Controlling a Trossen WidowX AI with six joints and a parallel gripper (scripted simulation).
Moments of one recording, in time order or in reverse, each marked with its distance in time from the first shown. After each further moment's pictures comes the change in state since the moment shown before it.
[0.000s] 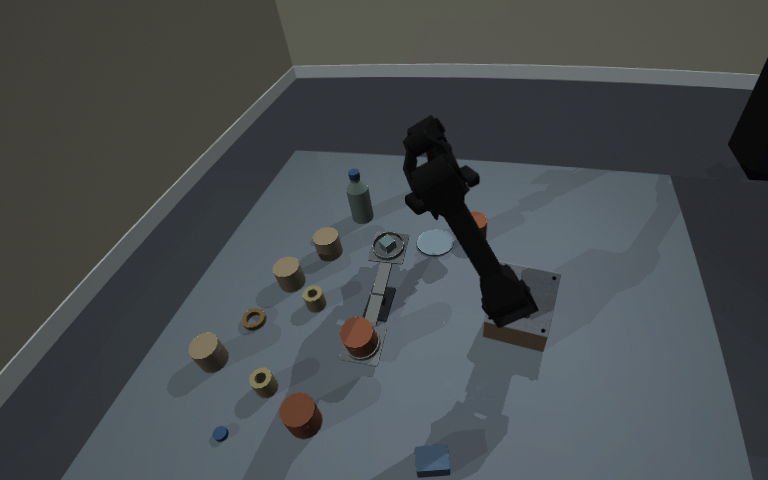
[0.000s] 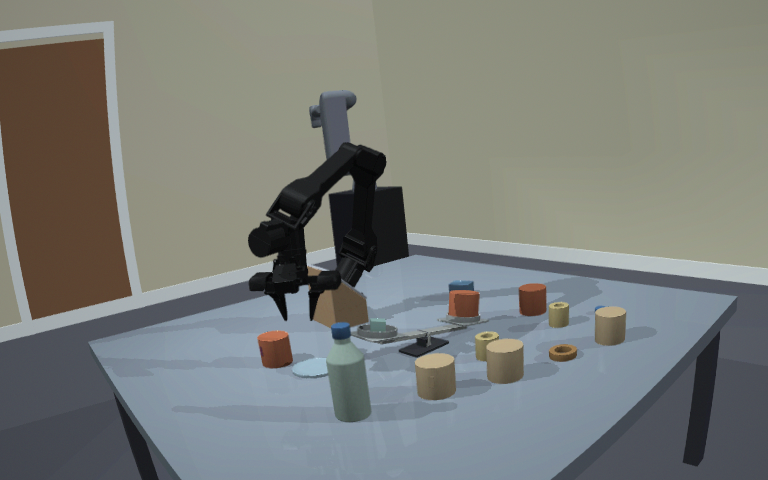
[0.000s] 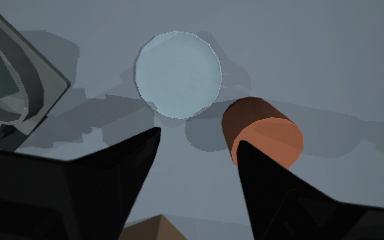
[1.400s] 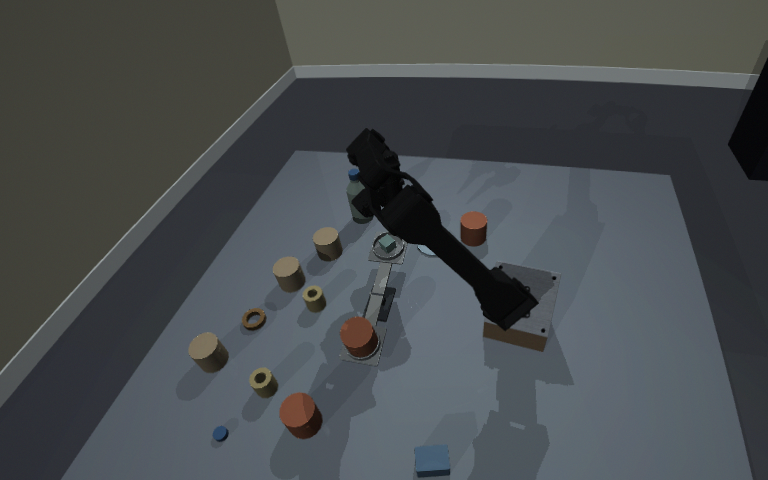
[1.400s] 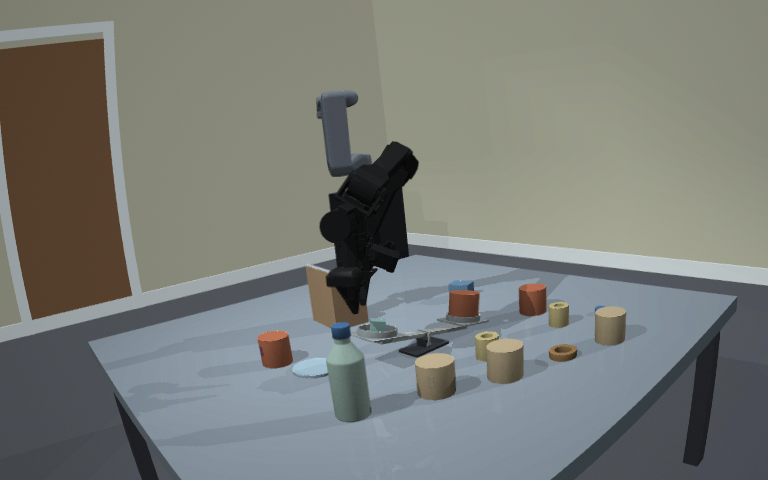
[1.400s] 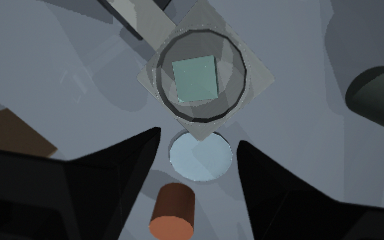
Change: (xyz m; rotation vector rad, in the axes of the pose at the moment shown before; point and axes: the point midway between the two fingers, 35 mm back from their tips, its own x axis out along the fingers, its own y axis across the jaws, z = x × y) arm -0.027 0.134 0.016 -1.424 -0.023 0.033
